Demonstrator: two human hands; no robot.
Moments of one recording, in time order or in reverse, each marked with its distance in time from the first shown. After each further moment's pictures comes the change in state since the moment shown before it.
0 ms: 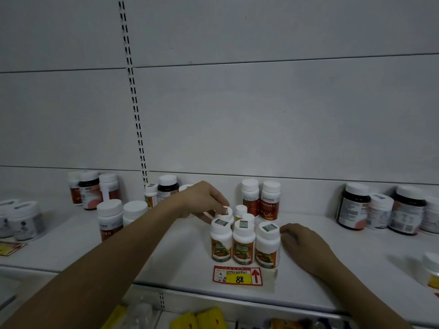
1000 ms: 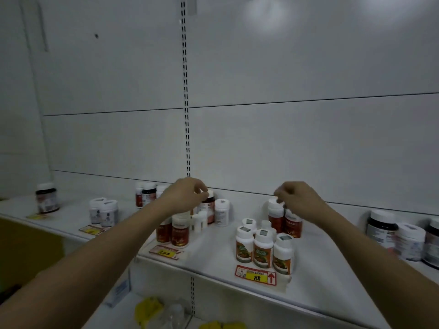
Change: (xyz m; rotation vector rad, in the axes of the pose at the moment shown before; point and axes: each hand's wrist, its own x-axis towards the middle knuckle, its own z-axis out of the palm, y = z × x) left_hand -0.130 0.009 -0.050 0.491 0.576 0.003; right_hand 0.012 -0.123 -0.108 0.306 0.042 -0.230
